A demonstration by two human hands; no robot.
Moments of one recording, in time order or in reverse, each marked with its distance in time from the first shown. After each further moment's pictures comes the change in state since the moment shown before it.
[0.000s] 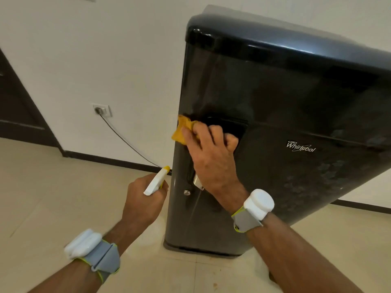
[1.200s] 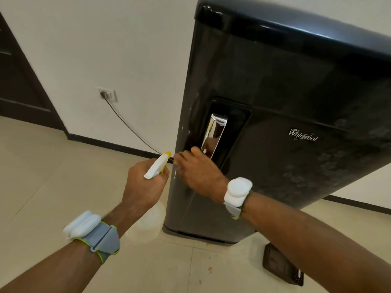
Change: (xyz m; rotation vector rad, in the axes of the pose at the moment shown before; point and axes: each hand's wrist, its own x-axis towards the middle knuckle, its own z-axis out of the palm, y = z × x) left_hand -0.014 0.001 -0.001 -0.028 0.040 -0.111; right_hand -0.041 -0.020 0.018 -0.025 -0.579 -0.638
